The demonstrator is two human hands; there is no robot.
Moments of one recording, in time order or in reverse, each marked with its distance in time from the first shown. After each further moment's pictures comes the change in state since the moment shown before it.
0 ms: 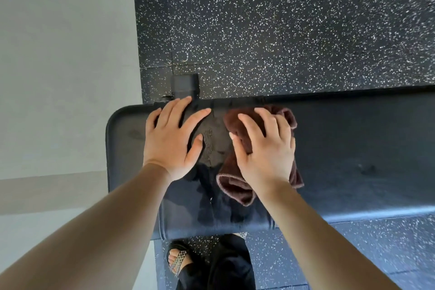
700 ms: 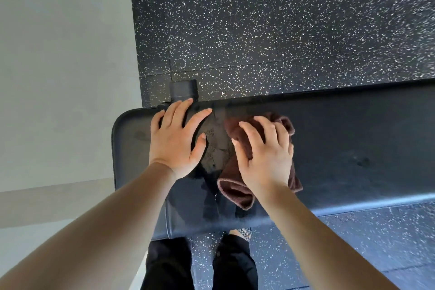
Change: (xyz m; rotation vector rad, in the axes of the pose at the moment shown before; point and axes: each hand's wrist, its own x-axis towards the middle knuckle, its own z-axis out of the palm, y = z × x) left_hand -0.001 0.002 -0.007 -0.034 -0.039 -0.009; right_hand -0.020 -0.005 -0.002 0.003 -0.004 0.038
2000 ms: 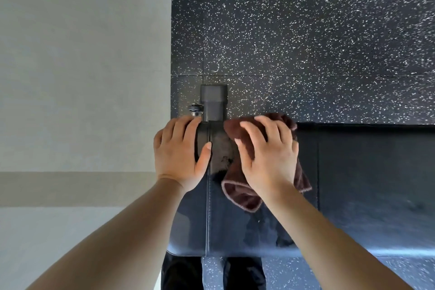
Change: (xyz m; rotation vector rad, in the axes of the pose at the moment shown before) left_hand -0.013 -0.074 -0.003 -0.083 0.083 -0.266; right_hand 0.050 -0.082 0.025 -0.045 -0.120 -0.144
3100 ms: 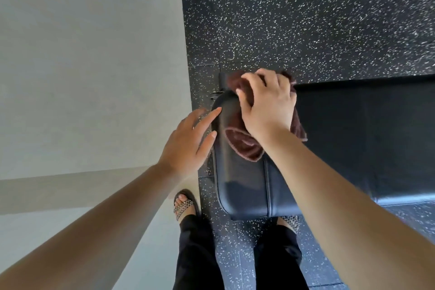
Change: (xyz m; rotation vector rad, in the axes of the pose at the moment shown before) left_hand -0.041 -0.103 -0.032 -0.334 -0.287 0.213; right_hand 0.013 -0.101 0.034 0.013 0.055 0.113
